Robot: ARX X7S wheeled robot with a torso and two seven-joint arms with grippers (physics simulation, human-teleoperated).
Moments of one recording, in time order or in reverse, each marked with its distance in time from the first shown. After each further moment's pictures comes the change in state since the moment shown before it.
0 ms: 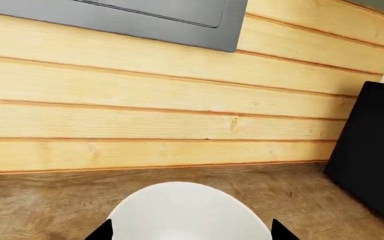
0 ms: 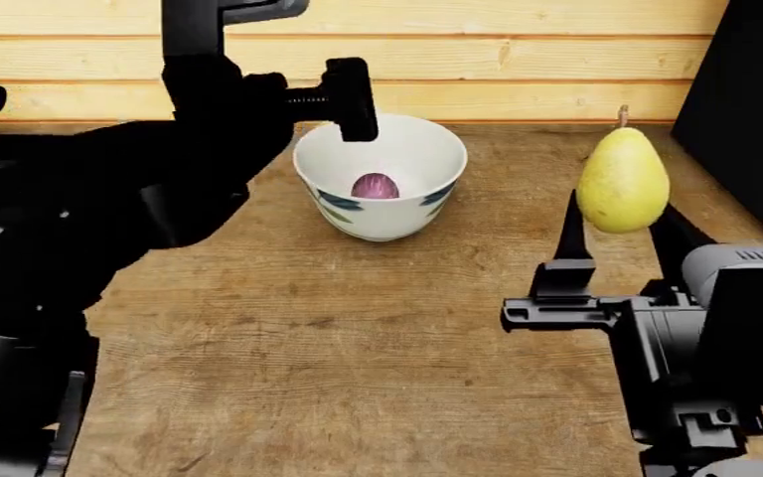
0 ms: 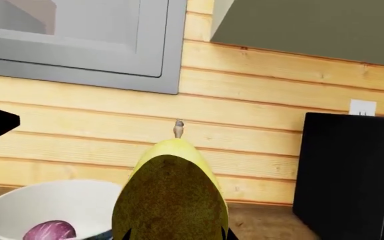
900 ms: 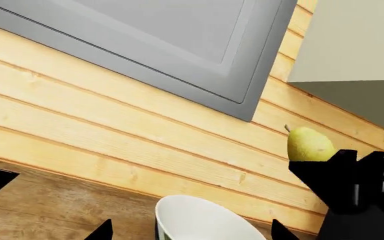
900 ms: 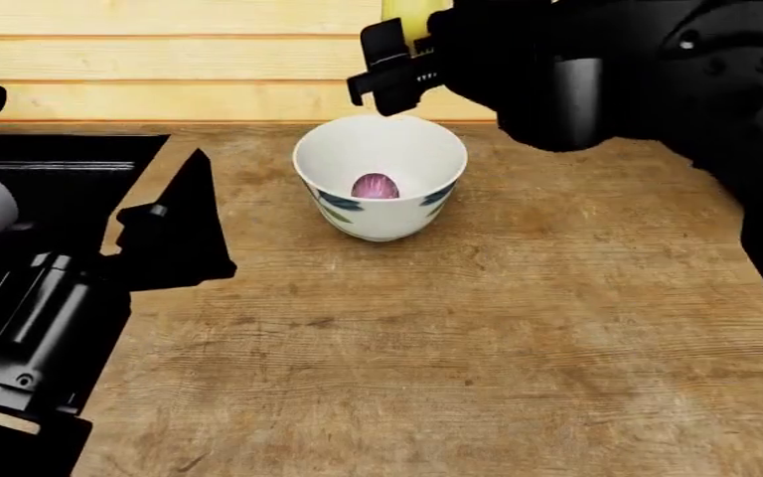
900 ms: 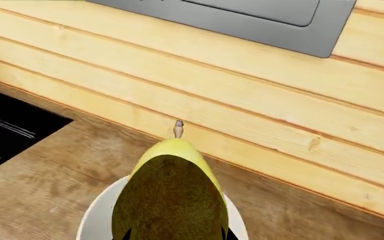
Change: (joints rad) left arm 0.804 -0.278 -0.466 0.843 -0.116 0.323 -0.126; right arm 0.841 -0.644 -0.077 1.155 0.543 0.566 -0.617
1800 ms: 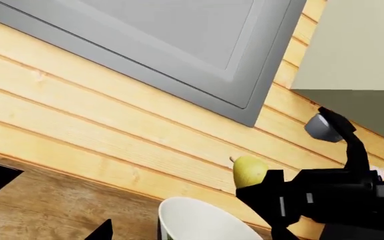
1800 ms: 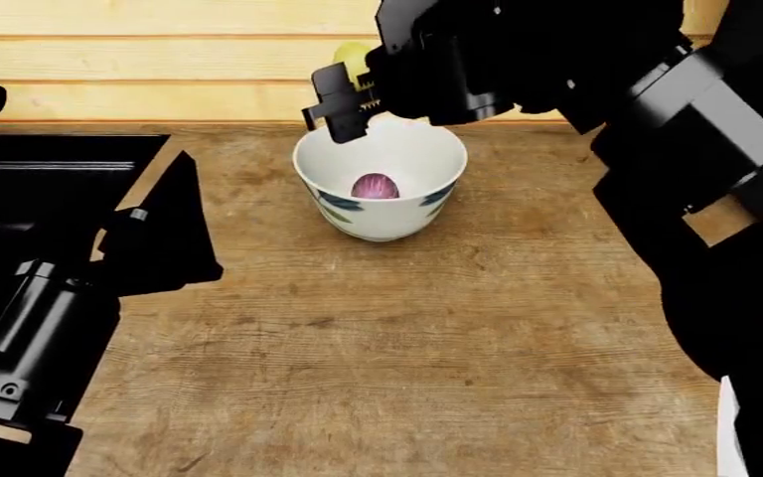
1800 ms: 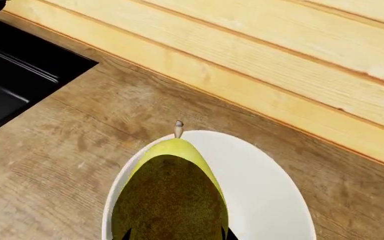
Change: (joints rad) left arm 0.049 -0.003 -0.028 0.007 0.003 0.042 0.017; right arm 0.089 -0.322 -0.178 0.602 -0.119 0.052 -0.414
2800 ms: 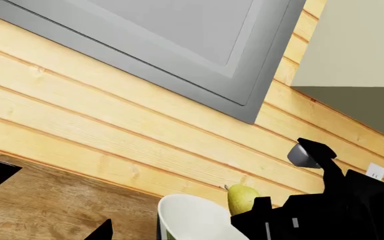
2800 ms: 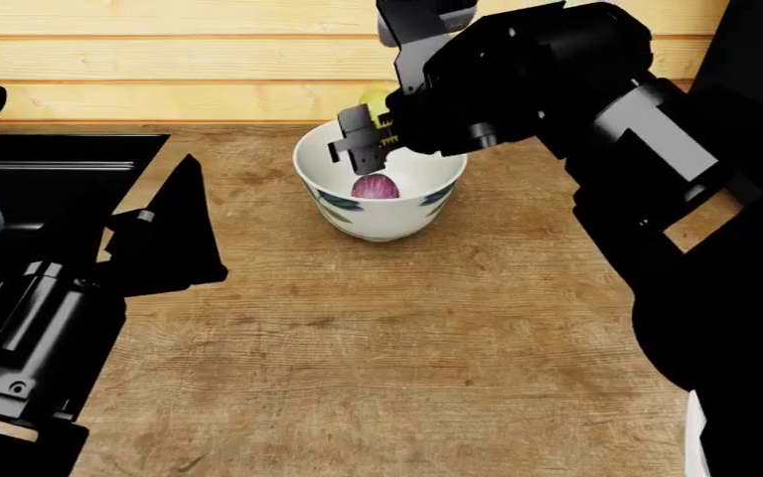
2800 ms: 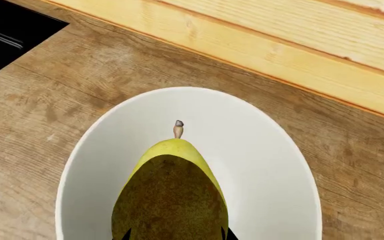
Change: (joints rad) left arm 0.000 0.001 0.017 -0.011 0.009 0.008 0.006; right arm -0.038 -0.053 -0.147 0.190 0.035 -0.033 -0.107
